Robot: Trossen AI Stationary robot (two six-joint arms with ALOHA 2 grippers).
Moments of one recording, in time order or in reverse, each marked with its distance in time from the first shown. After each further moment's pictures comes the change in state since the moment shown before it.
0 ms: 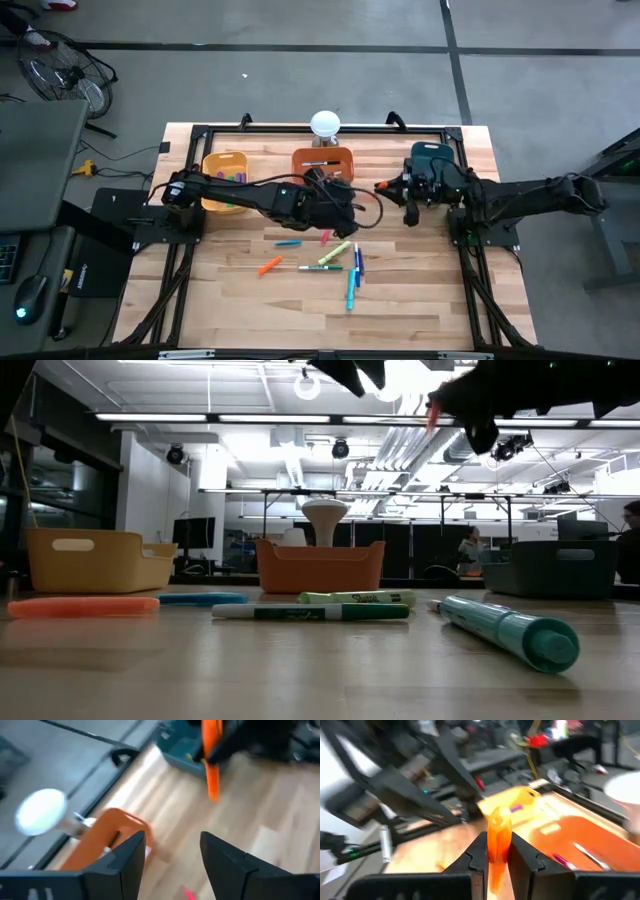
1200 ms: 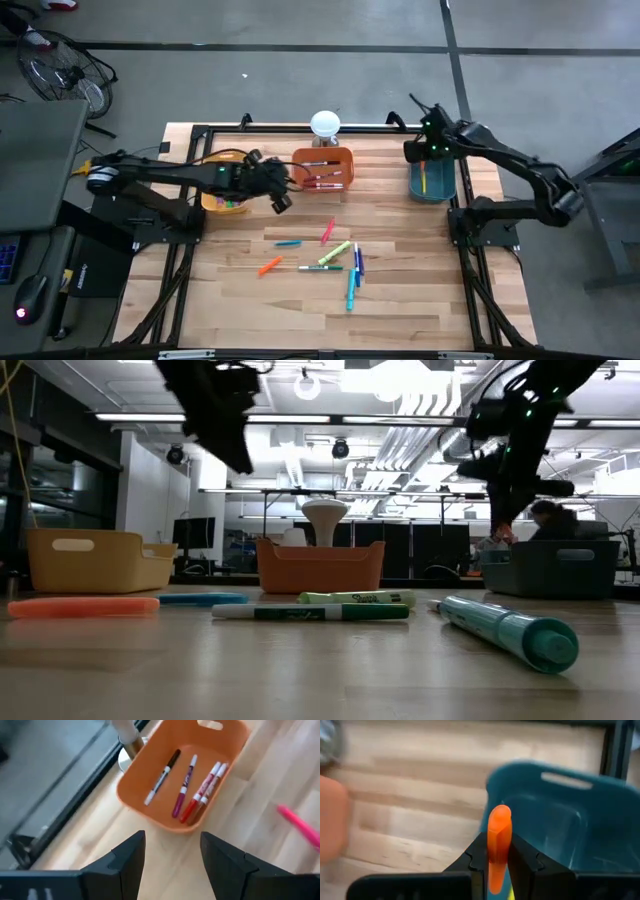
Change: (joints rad) left arm 0.216 -0.648 -0.965 0.280 0.171 0.108; right arm -0.808 0.374 0.426 -1.147 0.050 0.239
